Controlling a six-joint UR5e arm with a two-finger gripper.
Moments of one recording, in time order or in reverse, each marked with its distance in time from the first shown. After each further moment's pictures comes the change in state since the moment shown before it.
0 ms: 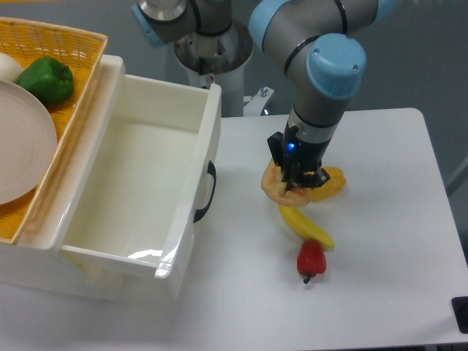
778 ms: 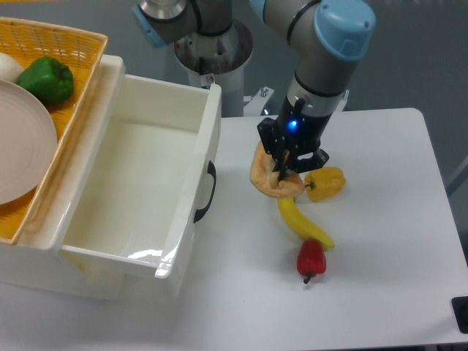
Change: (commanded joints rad) arm 0.012 0.090 0.003 -0.041 -0.161 -0.228
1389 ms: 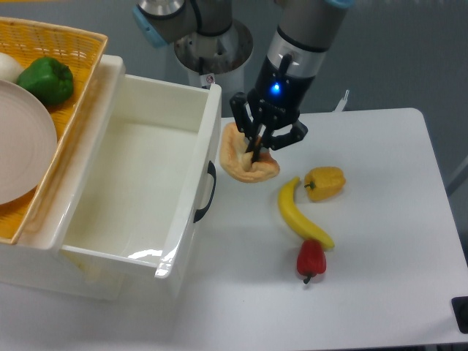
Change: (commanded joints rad) arm -0.009 0.089 -0.005 -0.018 -0.186 -0.098
